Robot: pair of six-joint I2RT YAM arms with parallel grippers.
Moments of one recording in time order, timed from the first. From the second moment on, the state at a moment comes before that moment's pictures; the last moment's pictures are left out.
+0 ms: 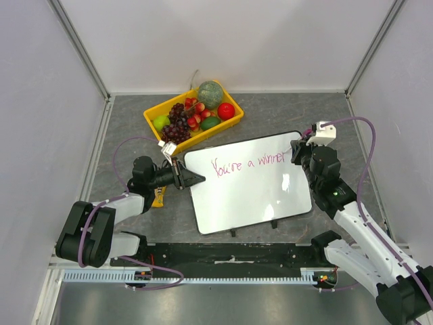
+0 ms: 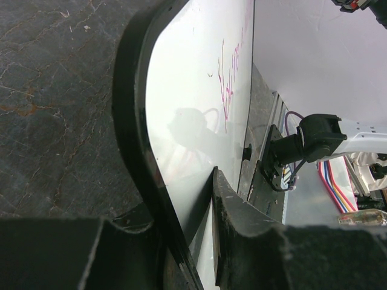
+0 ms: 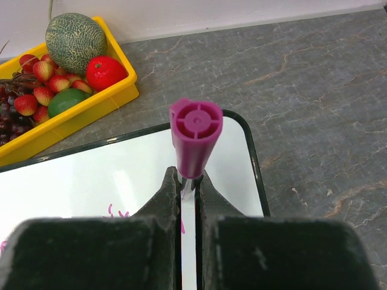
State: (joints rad) left arm -0.23 1.30 0.32 0.76 0.93 -0.61; right arm 0.40 0.83 0.64 -0.01 0.34 0.26
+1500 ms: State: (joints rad) left arm -0.23 1.30 0.32 0.76 0.93 -0.61; right arm 0.39 0.69 0.66 -0.09 0.33 0.26
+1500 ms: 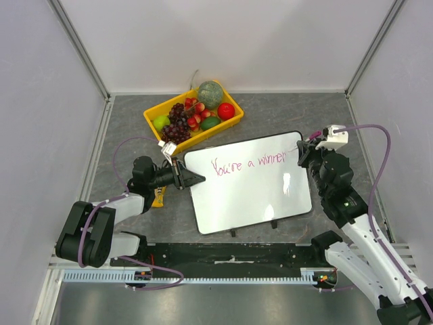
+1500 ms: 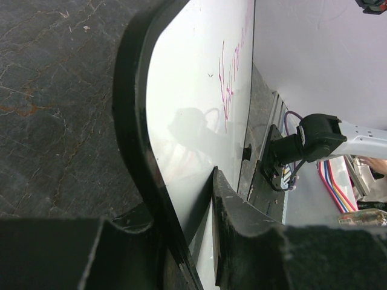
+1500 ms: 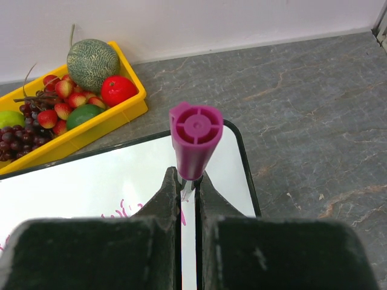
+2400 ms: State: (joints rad) left arm -0.23 1.30 0.32 0.76 0.93 -0.61; right arm 0.39 0.74 0.67 -0.10 0.22 0.24
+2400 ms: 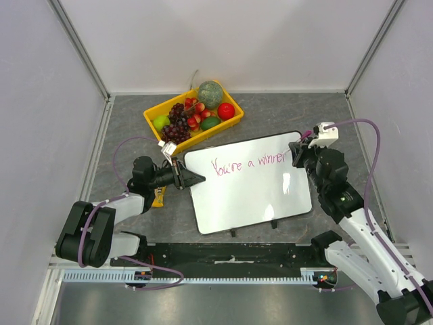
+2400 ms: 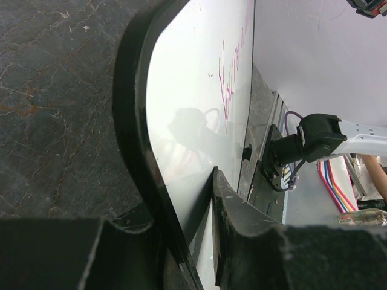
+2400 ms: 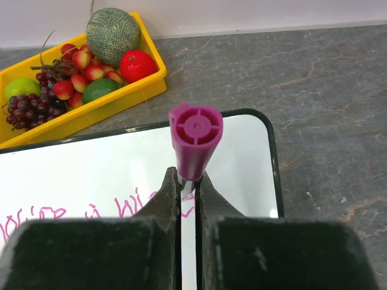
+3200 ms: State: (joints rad) left arm -0.23 1.30 0.32 0.76 0.93 -0.61; right arm 0.65 0.87 0.70 -0.02 0.21 0.27
